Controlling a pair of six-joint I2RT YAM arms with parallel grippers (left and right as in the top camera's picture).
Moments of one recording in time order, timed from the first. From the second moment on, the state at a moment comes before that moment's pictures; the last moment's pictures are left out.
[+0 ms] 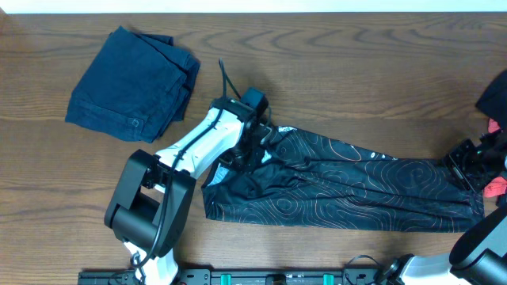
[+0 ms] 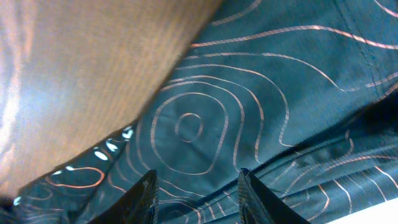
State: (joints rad) left arm -0.52 1.90 1.29 -1.07 0.15 0.03; right arm -0.65 1.64 1.11 -1.00 -0.25 0.31
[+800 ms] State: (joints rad) left arm -0.40 1.90 1.29 -1.00 0.29 0.03; right arm -0.65 1.64 0.91 -0.80 -0.19 0.41
